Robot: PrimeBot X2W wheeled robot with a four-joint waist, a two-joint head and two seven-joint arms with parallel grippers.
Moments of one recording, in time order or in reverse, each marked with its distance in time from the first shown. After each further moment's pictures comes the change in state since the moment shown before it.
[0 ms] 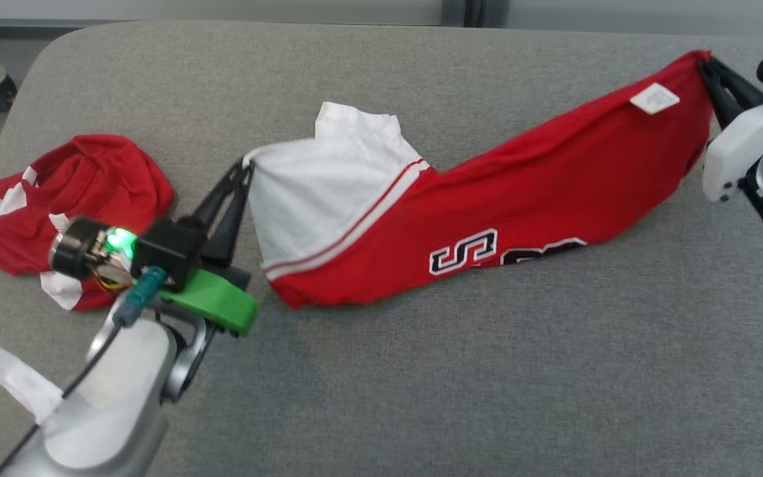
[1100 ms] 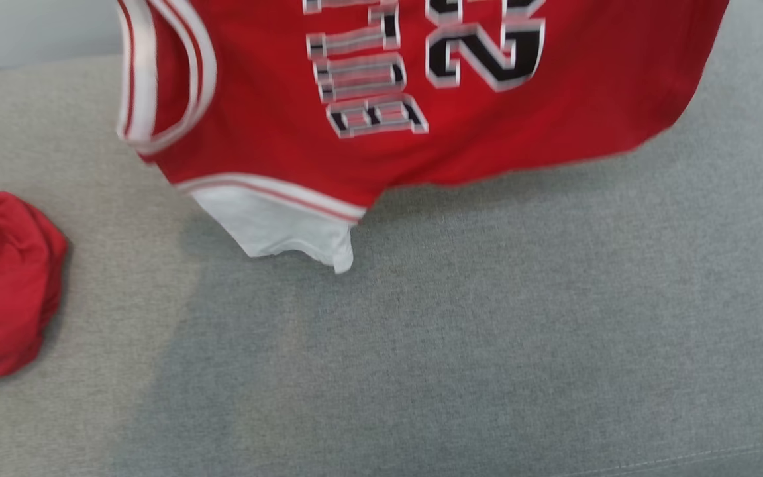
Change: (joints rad) left arm -1.004 0.079 -0.019 0.273 0.008 -0.168 0.166; right arm -0.411 0.030 -0.195 -0.202 -0.191 0.000 0.060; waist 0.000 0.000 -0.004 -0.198
